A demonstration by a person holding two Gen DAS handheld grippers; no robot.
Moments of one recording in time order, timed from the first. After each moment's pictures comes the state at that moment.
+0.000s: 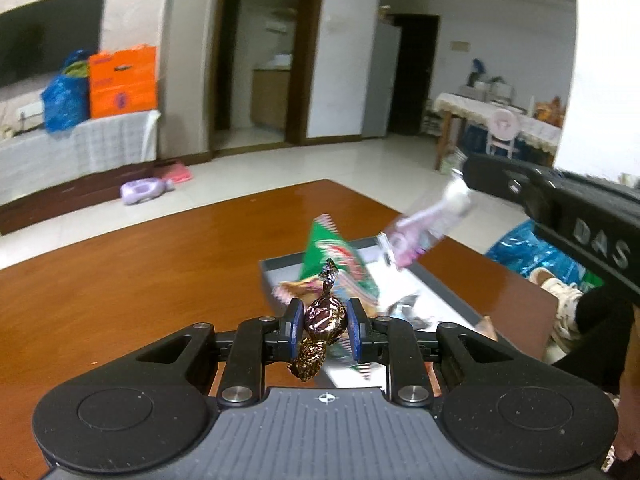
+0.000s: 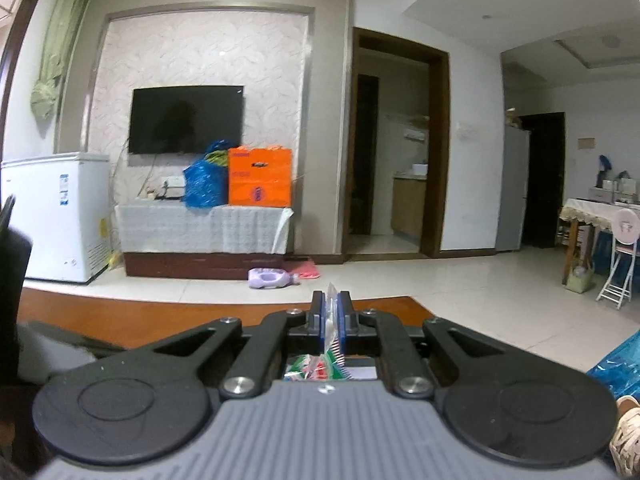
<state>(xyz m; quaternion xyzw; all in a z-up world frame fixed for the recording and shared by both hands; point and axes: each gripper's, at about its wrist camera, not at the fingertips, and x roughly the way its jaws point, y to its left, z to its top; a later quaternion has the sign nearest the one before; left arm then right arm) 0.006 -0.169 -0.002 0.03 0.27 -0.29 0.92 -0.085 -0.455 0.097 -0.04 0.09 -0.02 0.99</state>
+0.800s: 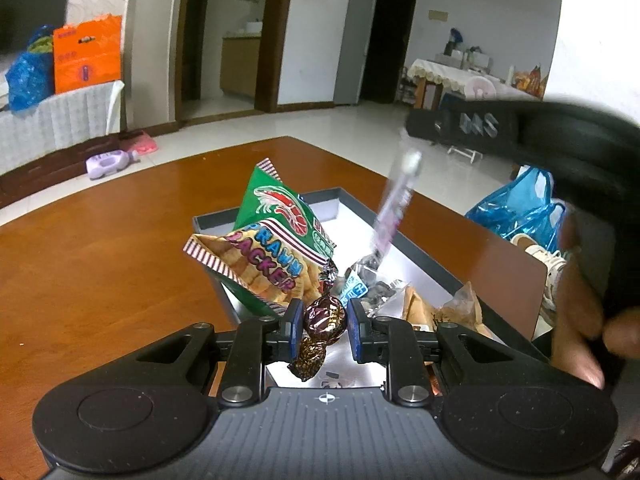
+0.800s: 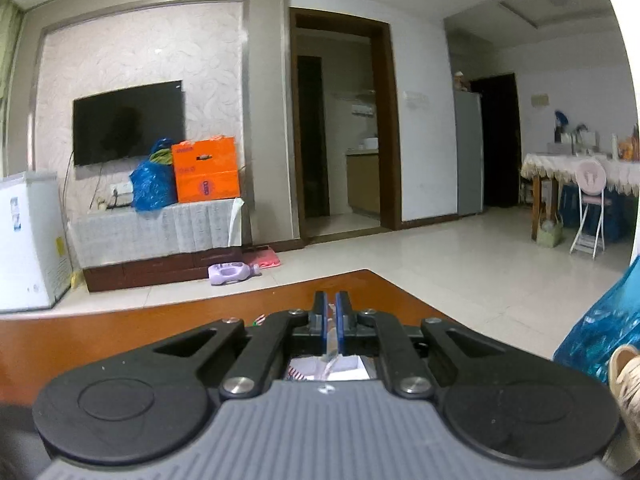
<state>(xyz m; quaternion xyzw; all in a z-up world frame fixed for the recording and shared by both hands) 0.029 -0.216 -0.047 0.04 0.31 -0.32 0.89 0.004 -0.513 0.055 0.03 0.11 -0.09 0.99</state>
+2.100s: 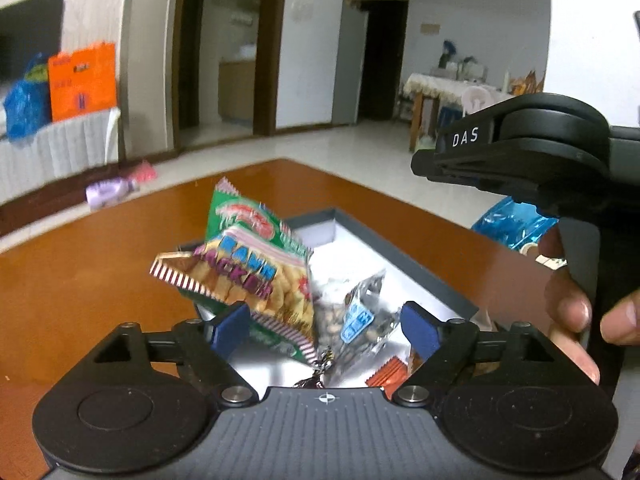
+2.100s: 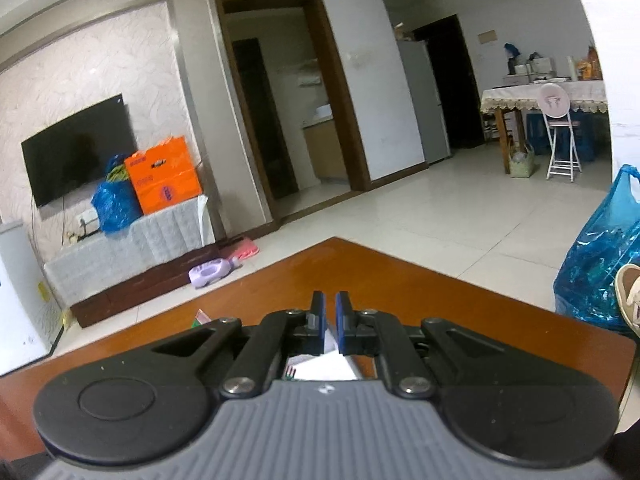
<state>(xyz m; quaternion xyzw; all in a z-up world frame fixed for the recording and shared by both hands) 0.037 -0.235 -0.059 0.06 0.27 -0.33 0.90 0.068 -0.538 0.020 0.13 0.14 -0.14 0.97</state>
